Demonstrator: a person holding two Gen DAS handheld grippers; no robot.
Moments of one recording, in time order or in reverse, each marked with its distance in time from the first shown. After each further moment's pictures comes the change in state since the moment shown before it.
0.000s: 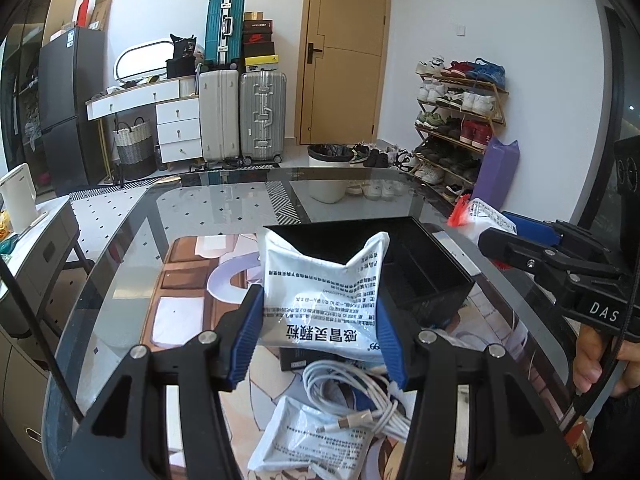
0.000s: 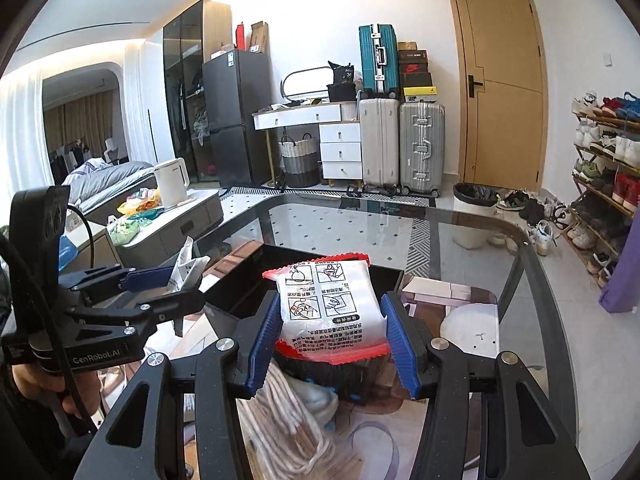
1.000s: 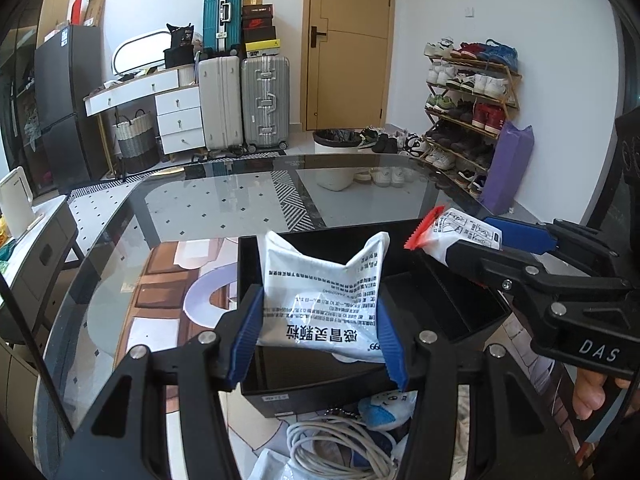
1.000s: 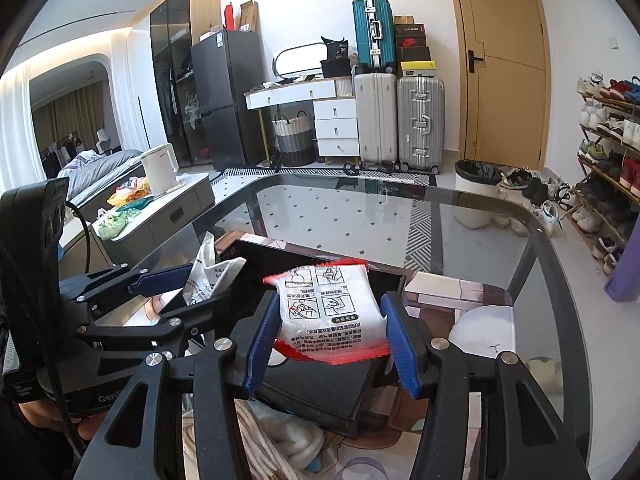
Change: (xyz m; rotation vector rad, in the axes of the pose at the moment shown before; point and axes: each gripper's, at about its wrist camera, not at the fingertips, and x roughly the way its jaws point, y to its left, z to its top) left arm 0.056 -0.012 0.016 0.015 0.060 0.038; right arm 0.064 -0.016 0.025 0.015 0.101 -0.001
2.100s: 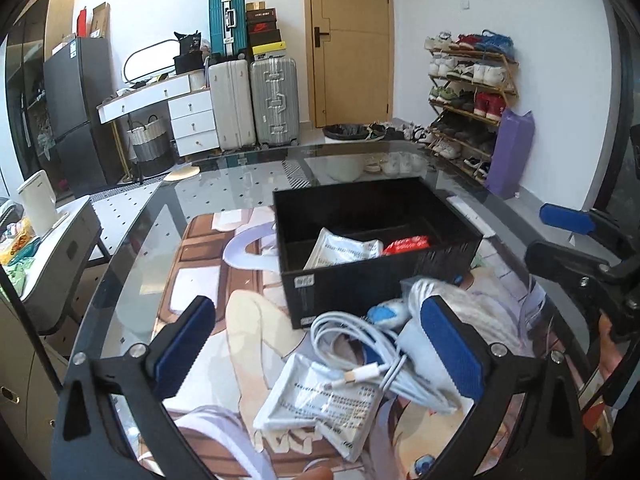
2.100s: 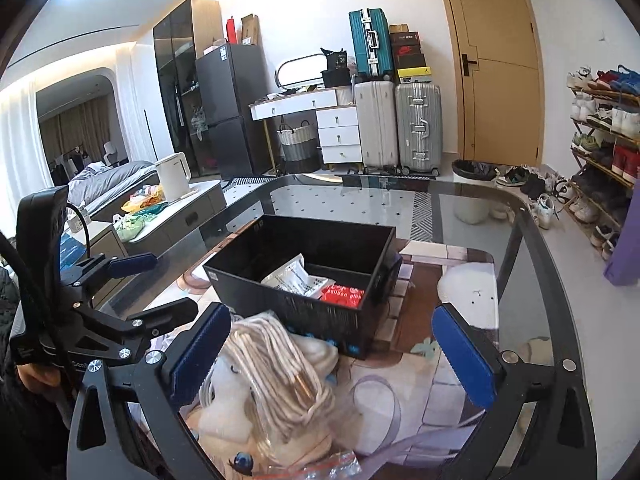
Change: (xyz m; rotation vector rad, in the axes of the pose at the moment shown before) left arm -0.062 -0.003 -0.043 0.045 0.012 0.071; right arm -0.075 -0.001 -0.059 0.037 -0.033 0.034
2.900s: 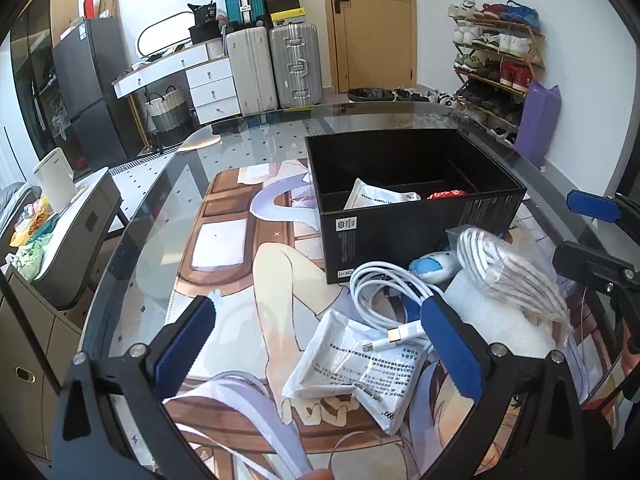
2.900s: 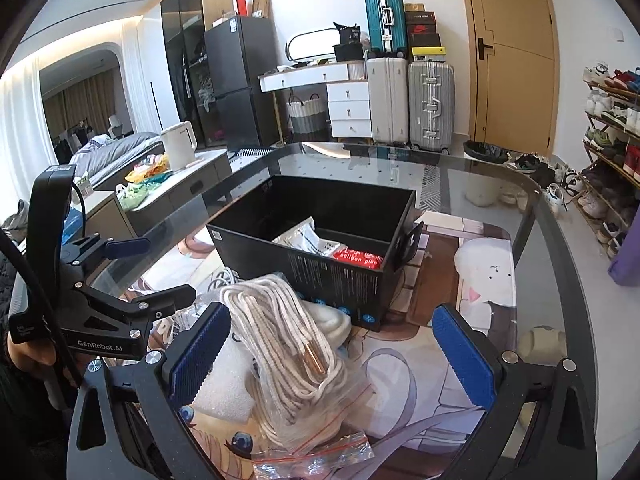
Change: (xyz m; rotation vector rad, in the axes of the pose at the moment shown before) left arm 0.019 0.013 -0.020 -0.008 0.126 0.080; right arm 0.019 0.013 -0.013 -0.046 0.104 0.007
